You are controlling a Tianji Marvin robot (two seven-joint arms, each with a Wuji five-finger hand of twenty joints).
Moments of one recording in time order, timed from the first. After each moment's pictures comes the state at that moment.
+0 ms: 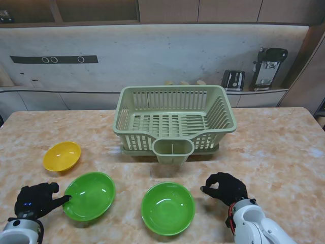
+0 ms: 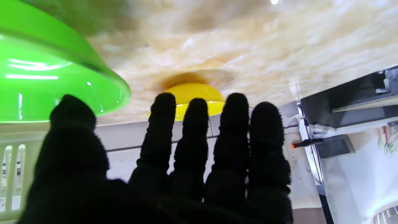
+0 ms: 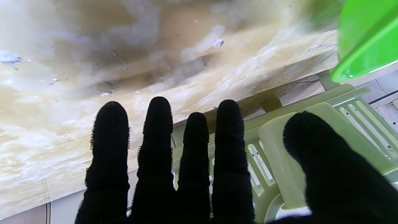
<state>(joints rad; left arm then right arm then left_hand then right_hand) 2.17 -1.09 -1.67 -1.87 1.17 0.25 0.16 -1.85 -1.09 1.24 -1.80 -0.81 0.30 -0.04 0.72 -0.20 0.00 -0.07 0.77 0.11 0.49 0.53 0.87 0.19 0.34 0.47 0.77 0.28 0.50 0.58 0.48 0.27 1.10 0.47 0.30 -0.41 0.77 -0.02 0.71 -0.16 0.66 0.52 0.67 -0.10 0.65 0.44 0.78 0.00 0.62 0.40 0.60 0.18 1.24 0.29</state>
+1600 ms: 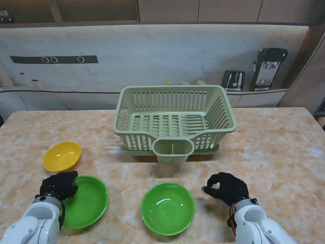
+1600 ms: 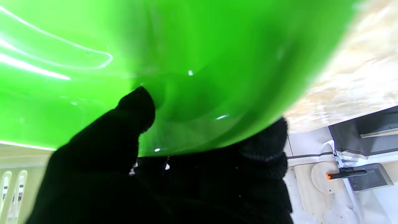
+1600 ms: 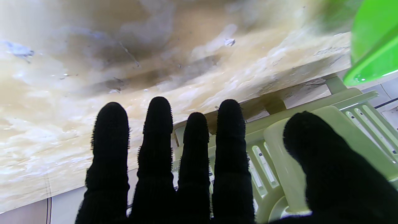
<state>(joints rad) 1.92 -1.06 -1.51 -1.75 1.16 0.28 -0.04 -1.85 -1.09 1.24 -1.79 -0.83 0.30 -0.04 0.89 -0.42 0.58 -0.12 0.61 0.02 0.90 0.89 1.00 0.11 0.69 1.01 1.10 0.09 0.97 0.87 0.92 0.10 1.55 0.40 0.30 -0.41 0.77 -0.02 0.71 -0.18 0.68 0.50 0.67 -0.10 0.65 0.44 0.78 0.00 0.62 0.40 0.59 0.18 1.23 0.30</state>
